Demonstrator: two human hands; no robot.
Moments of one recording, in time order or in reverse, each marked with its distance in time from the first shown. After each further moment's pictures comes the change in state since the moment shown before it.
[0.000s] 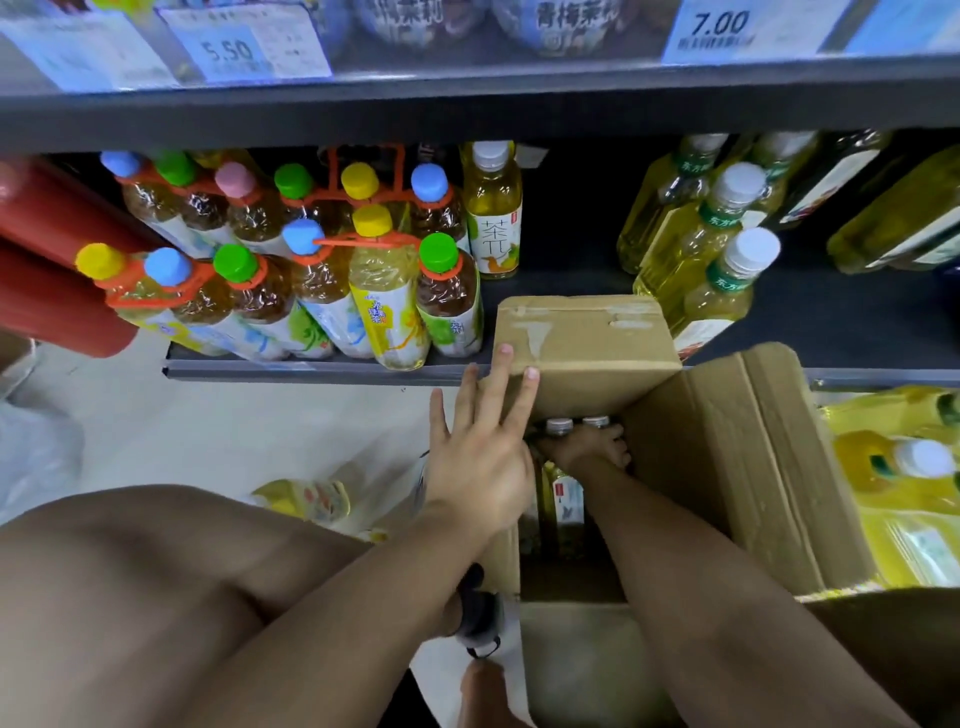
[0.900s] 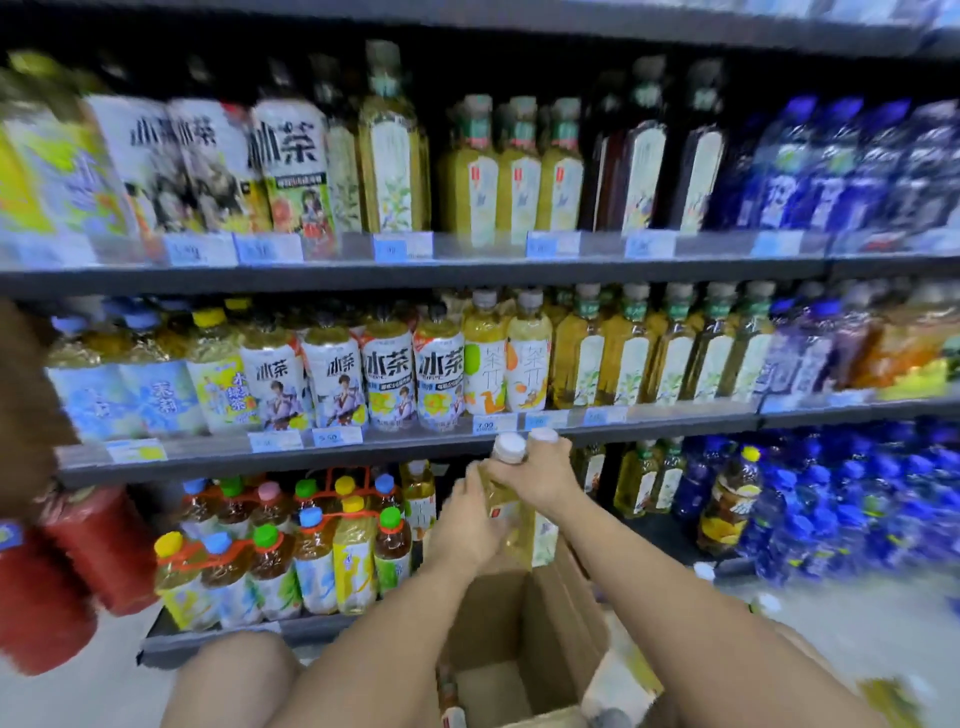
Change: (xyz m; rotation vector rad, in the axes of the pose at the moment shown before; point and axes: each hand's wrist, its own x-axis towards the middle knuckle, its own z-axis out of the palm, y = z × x) left_hand -0.023 0.109 -0.205 -0.447 0.239 0.036; right_hand -0.322 -0.008 -0.284 0.253 0.532 -0.761
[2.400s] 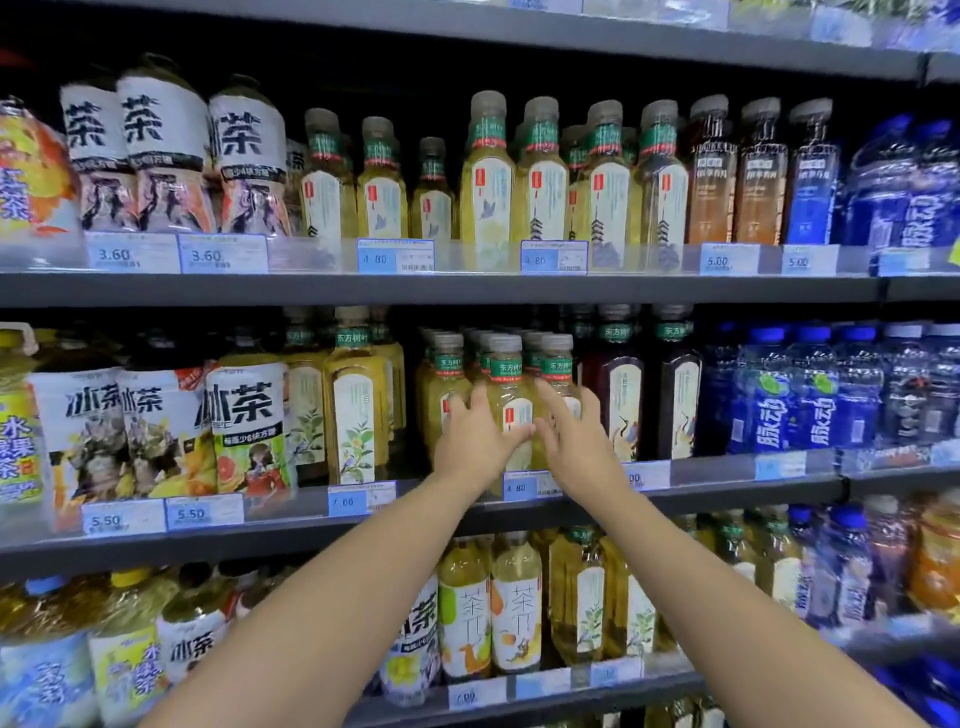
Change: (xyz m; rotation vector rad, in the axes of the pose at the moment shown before) left_hand 0.245 0.229 -0.226 -0.009 0.461 0.228; right_hand 0.202 -0.099 -0.230 -0.104 0.543 -0.438
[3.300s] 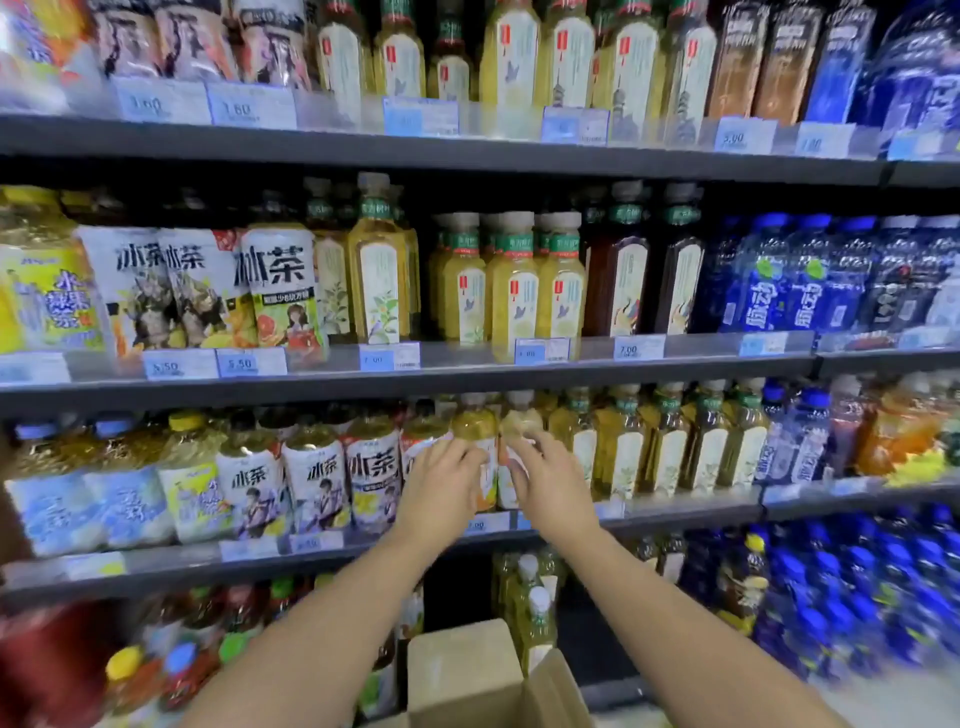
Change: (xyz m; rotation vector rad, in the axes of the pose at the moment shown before) left_hand -0.193 -0.135 0.026 0.282 0.047 0.525; right_hand -0.192 0.002 0.081 -0.231 -0.023 -0.182
